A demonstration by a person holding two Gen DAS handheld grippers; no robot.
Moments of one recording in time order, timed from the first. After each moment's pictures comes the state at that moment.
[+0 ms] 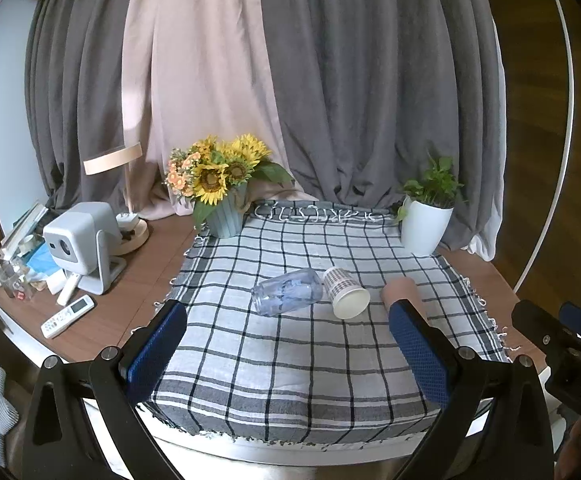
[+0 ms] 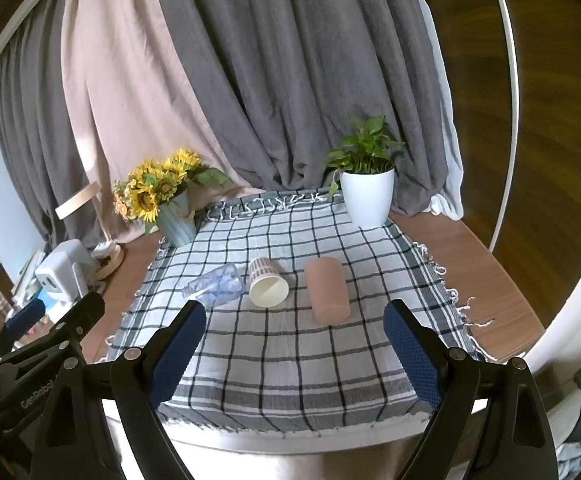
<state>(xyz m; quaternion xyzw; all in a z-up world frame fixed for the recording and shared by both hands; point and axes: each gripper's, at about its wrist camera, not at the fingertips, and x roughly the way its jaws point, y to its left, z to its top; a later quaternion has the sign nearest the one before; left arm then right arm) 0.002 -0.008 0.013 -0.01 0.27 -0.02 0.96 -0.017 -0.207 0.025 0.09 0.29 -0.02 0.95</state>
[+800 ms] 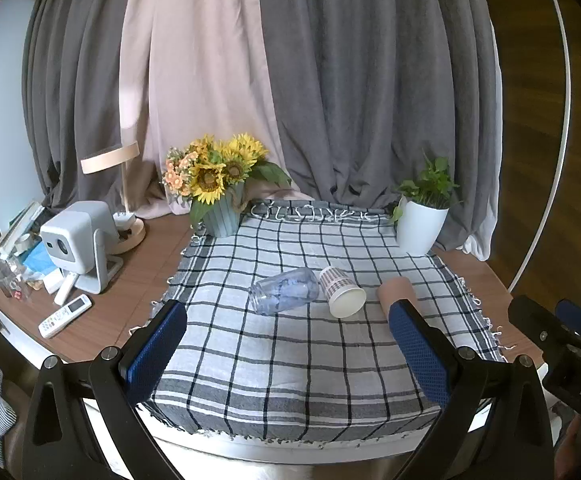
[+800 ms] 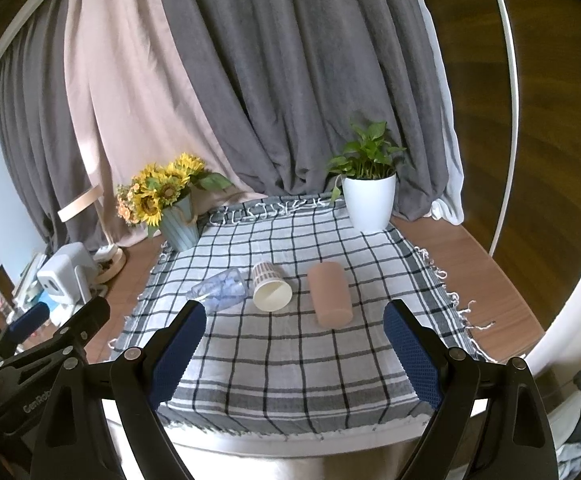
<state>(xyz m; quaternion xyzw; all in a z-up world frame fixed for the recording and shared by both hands) -0.002 -0.003 0.015 -0.01 0.27 -0.02 0.96 -0.014 -0.207 0.031 0.09 0.29 -0.02 0.95</state>
